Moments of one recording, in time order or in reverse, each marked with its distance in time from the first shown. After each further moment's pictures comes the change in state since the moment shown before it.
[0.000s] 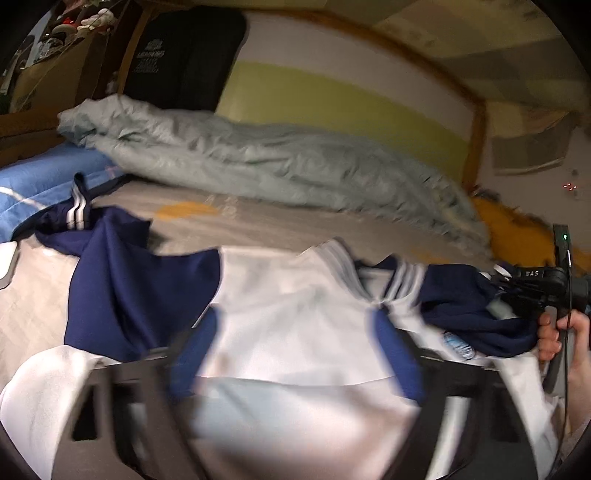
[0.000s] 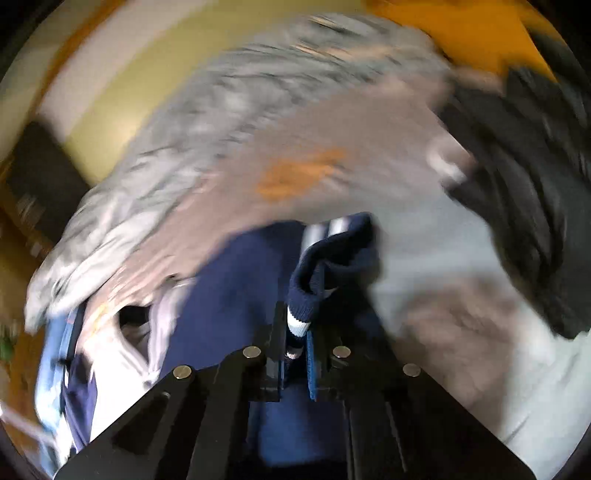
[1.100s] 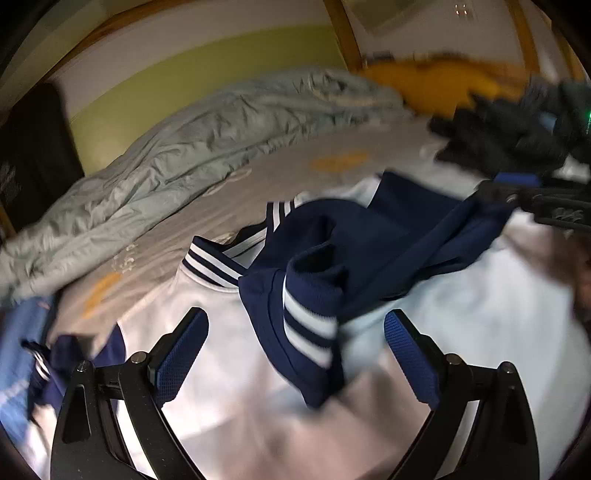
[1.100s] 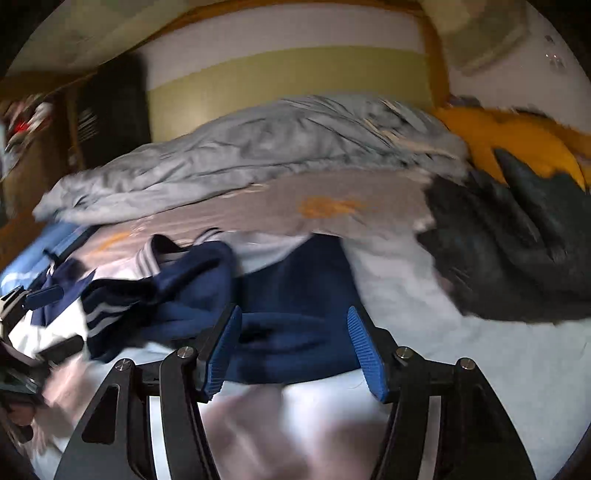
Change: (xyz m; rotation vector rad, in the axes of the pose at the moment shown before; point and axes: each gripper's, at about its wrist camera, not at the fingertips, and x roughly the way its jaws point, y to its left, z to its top) left arm 0.065 -0.168 -0.005 0.656 0.289 -0.043; right arm -0.091 -0.002 -0.079 -0.218 -0.084 -0.160
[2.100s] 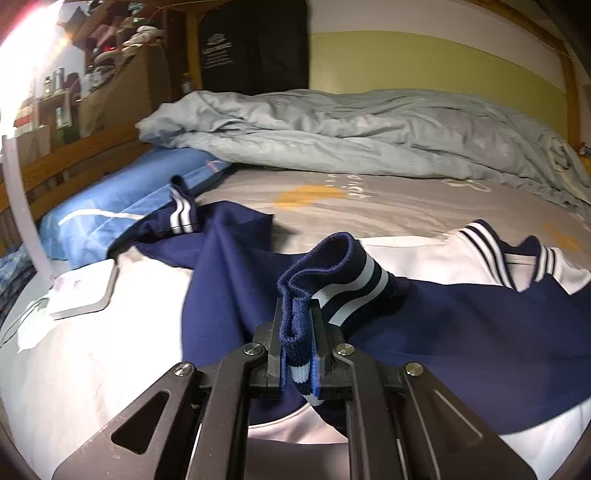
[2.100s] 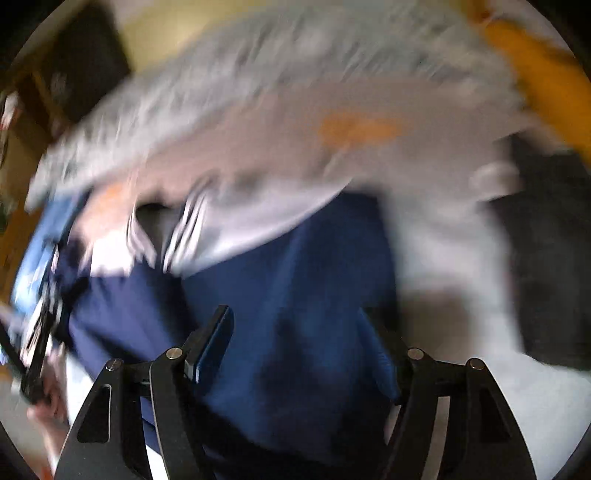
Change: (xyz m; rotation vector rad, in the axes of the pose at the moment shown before) left arm -0.014 0.178 -0.113 -0.646 0.030 0.509; right arm 0.139 0.021 0.065 -0.005 0.616 0.168
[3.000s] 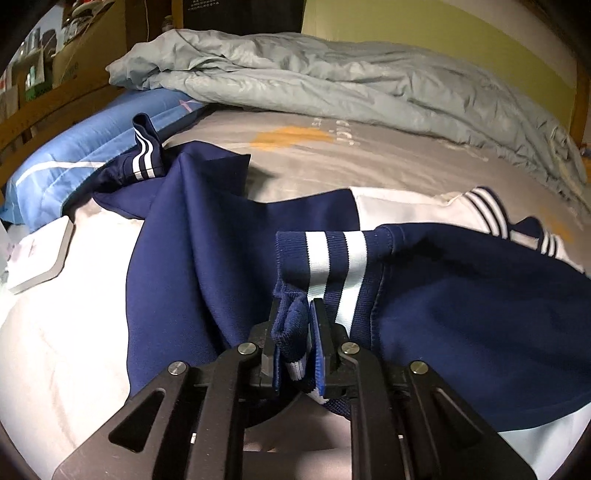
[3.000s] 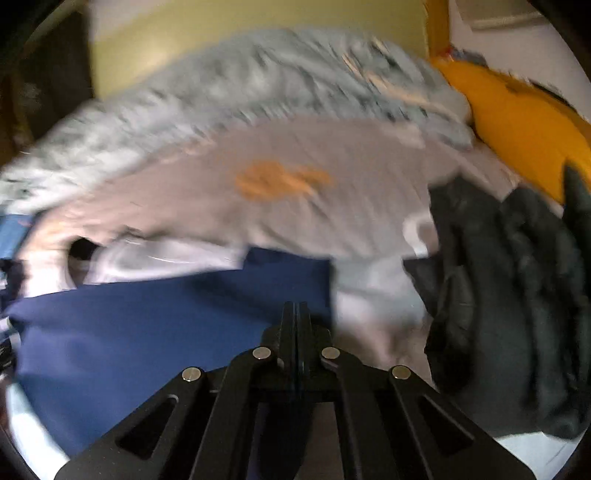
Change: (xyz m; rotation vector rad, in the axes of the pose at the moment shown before) left arm 0.042 0.002 0.004 -0.058 0.217 -0.098; right arm -0.066 -0.025 -0.018 -0.006 -0.395 -0.221
